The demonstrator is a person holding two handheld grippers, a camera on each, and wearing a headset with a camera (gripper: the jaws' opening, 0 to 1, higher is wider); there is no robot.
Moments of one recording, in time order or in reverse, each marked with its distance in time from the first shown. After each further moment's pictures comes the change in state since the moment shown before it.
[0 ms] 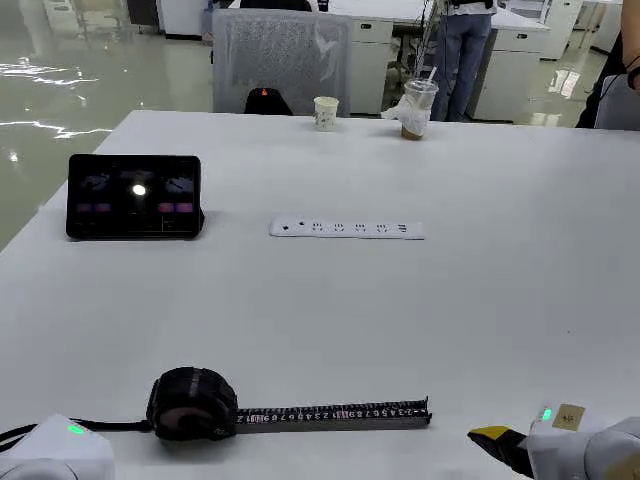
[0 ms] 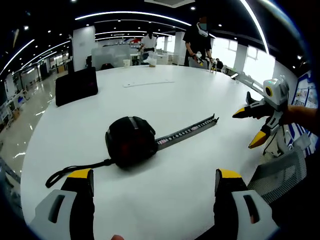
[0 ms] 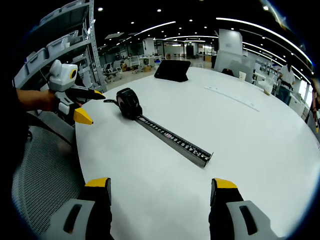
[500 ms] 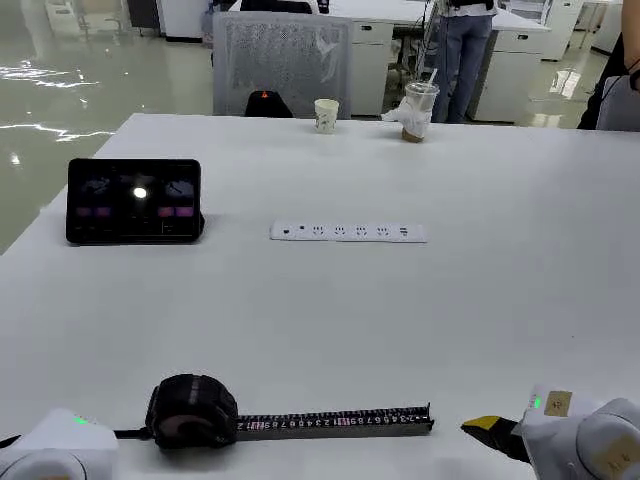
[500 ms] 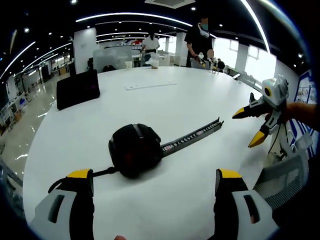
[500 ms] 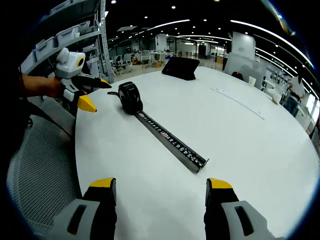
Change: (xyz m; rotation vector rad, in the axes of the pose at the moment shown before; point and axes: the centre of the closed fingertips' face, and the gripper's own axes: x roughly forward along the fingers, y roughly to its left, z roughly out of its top) left arm 0.010 0.008 0.013 0.014 -0.012 0.021; right arm 0.008 -0.018 0.001 -0.103 0.036 0.042
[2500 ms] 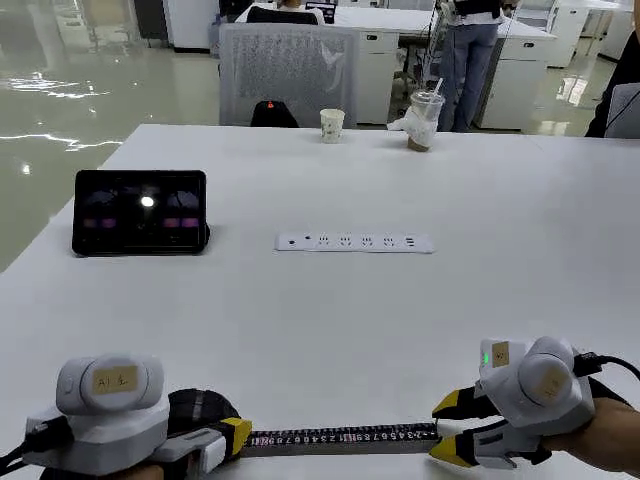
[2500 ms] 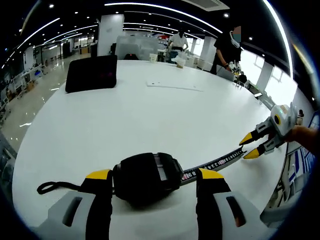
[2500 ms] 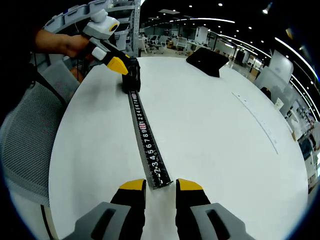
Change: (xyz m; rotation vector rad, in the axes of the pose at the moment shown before) left arm 0.054 0.030 0.028 -0.237 0.048 0.103; right arm 0.042 -0.063 0.004 -0.323 0.138 0.132
